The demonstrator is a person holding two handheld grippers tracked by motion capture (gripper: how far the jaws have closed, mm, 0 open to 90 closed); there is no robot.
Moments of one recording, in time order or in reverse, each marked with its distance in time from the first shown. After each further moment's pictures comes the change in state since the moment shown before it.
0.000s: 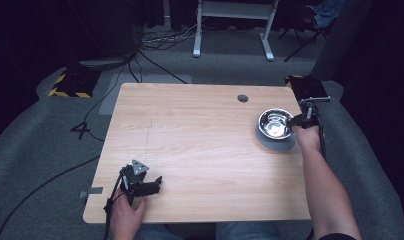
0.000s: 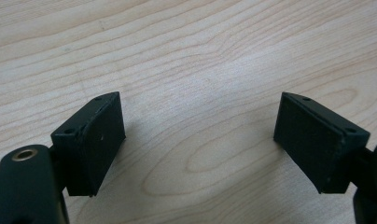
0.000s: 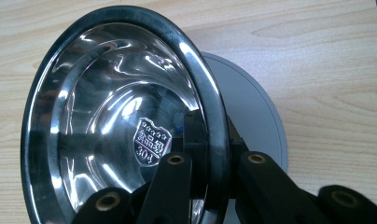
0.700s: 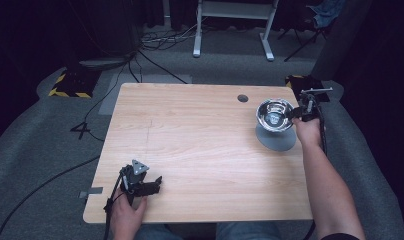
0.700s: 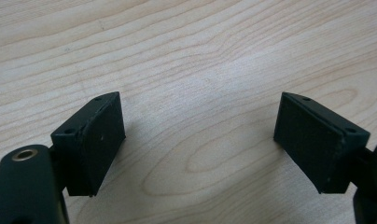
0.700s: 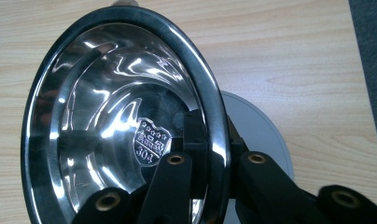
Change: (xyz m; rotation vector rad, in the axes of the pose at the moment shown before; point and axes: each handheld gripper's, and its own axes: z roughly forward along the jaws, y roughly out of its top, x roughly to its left) left arm 0.000 0.000 0.000 0.000 0.000 0.000; right arm 0.024 0.014 -0.027 -0.098 0.007 -0.078
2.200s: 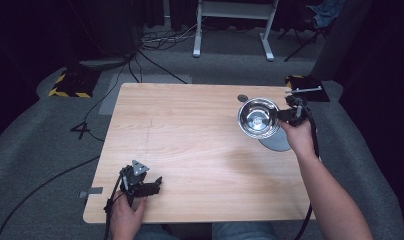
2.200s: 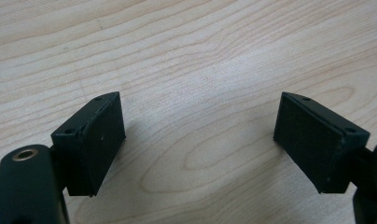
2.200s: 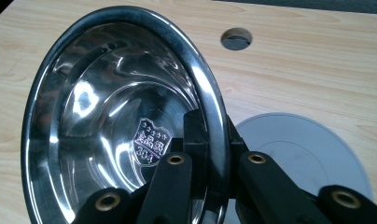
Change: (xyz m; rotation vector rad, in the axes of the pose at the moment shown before) left arm -0.001 -0.001 -0.001 -0.001 0.001 0.002; right arm 0.084 -0.024 -0.050 -0.121 0.144 -0.292
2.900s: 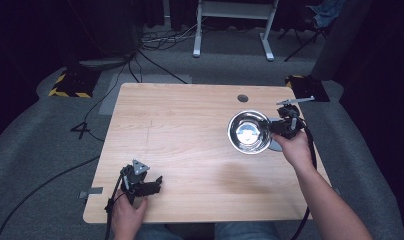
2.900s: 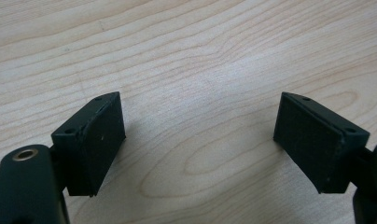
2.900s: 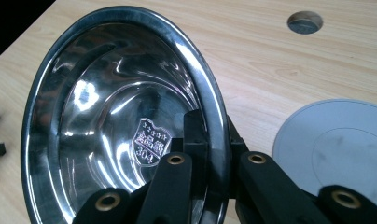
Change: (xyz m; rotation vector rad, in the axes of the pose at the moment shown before) left arm -0.001 0.001 0.002 0.000 0.007 -0.015; right arm 0.043 -0.023 -0.015 0.027 0.142 -0.073
